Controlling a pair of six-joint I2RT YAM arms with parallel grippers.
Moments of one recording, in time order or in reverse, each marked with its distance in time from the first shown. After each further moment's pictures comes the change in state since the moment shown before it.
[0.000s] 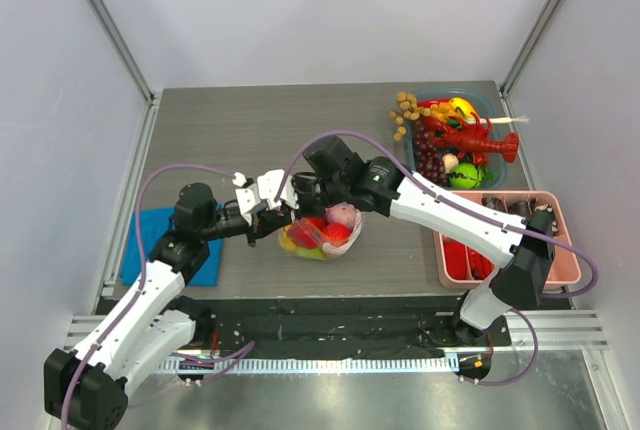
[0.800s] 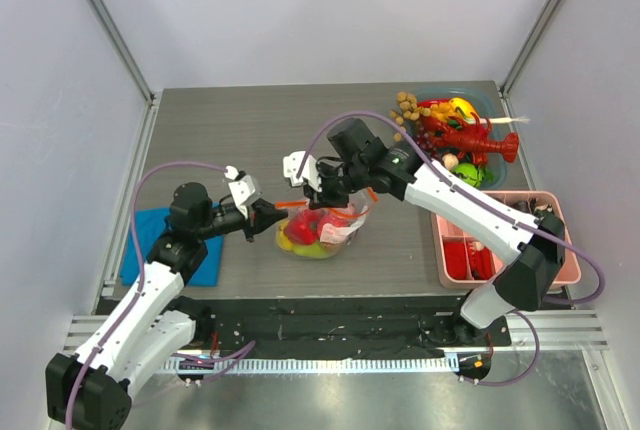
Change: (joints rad) left arm 0.037 -0.012 -0.003 0.027 -0.043 -0.087; right arm -0.140 -0.019 -0.002 -0.130 -0.056 -0.002
